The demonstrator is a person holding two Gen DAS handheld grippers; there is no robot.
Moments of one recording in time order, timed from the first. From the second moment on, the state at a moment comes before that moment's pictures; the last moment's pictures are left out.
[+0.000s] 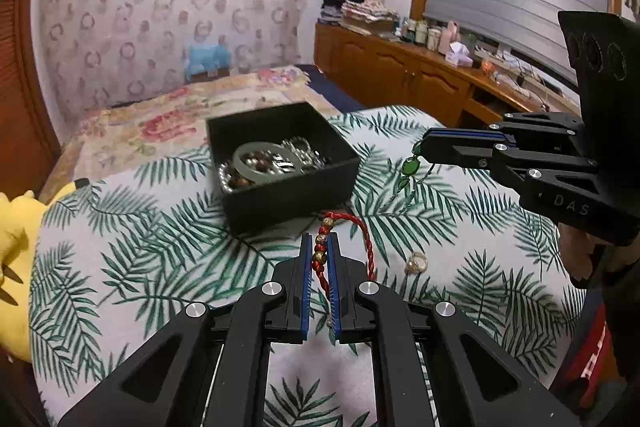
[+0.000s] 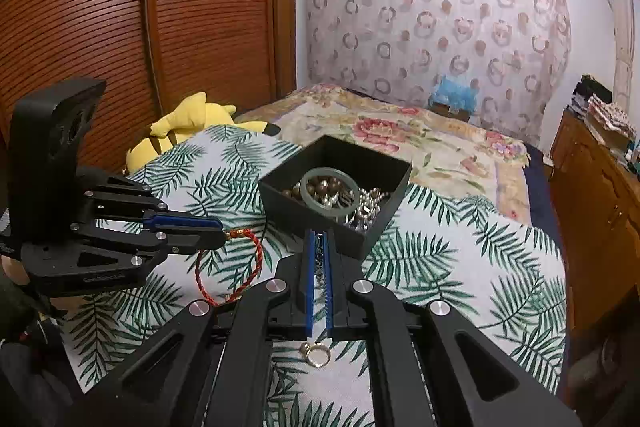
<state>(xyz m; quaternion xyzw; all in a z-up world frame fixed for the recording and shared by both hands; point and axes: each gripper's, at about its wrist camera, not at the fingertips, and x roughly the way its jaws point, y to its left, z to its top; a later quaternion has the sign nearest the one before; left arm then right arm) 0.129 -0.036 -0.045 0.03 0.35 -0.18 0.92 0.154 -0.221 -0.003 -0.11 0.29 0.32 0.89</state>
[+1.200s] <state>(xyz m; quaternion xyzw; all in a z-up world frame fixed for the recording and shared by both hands) 0.159 -0.003 -0.007 0.03 0.31 -0.13 0.94 0.260 -0.175 0.008 -0.10 0.33 0.29 0.89</state>
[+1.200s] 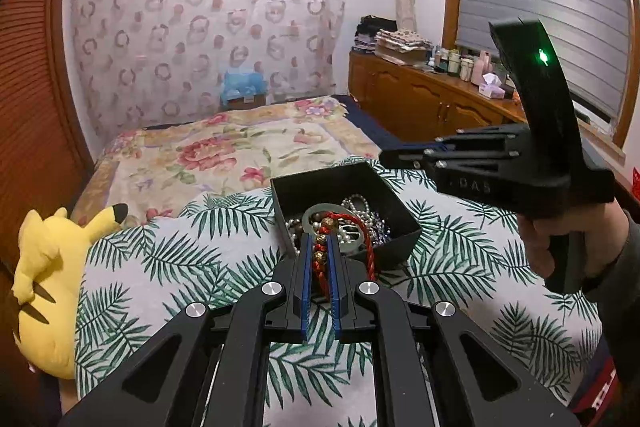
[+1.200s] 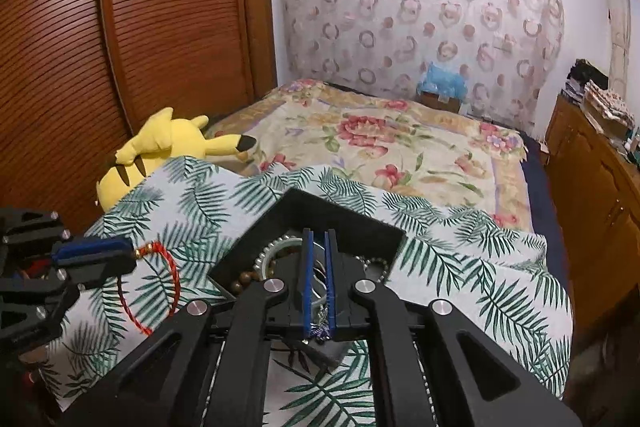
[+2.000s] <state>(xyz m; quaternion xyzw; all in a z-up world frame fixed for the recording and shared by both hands) 0.245 -0.048 -0.019 0.03 0.33 -0.12 0.94 0.238 -0.247 -0.045 -0.08 0.37 0.26 0.89</state>
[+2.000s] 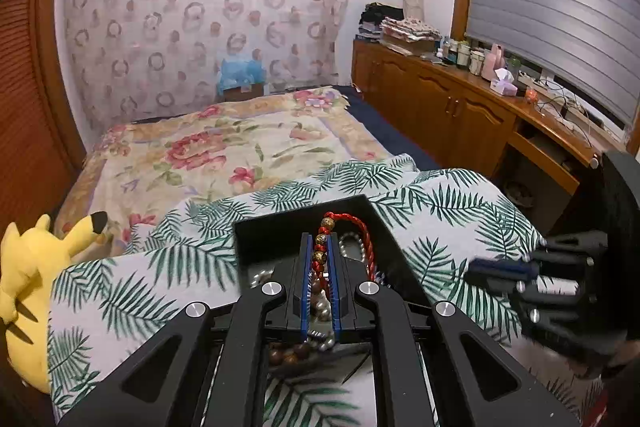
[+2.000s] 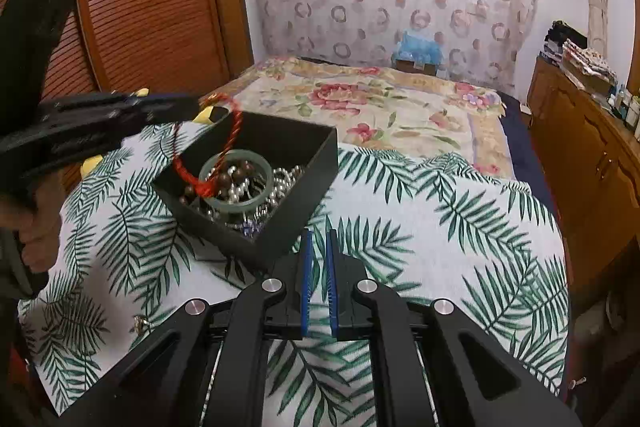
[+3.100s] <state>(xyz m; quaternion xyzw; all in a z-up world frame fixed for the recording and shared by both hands) 0.161 -0.025 -0.055 0.02 0.35 -0.12 0.93 0.154 -0.249 -0.066 -0.08 0.37 0.30 0.88</state>
